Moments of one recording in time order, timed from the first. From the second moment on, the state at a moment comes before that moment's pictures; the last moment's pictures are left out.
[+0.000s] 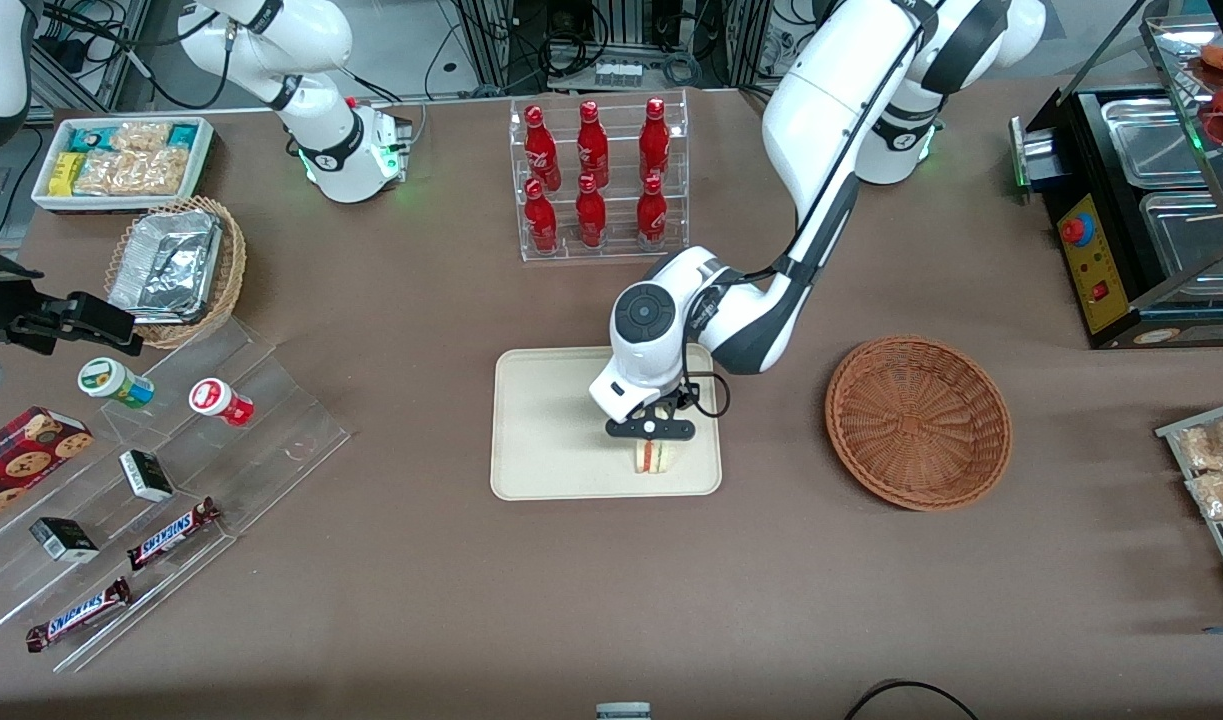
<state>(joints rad) -0.67 0.75 -0.08 -1.49 0.12 2.22 -0.74</state>
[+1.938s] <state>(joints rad) -0.65 0.42 0.34 -1.39 -0.05 1.82 -0.33</state>
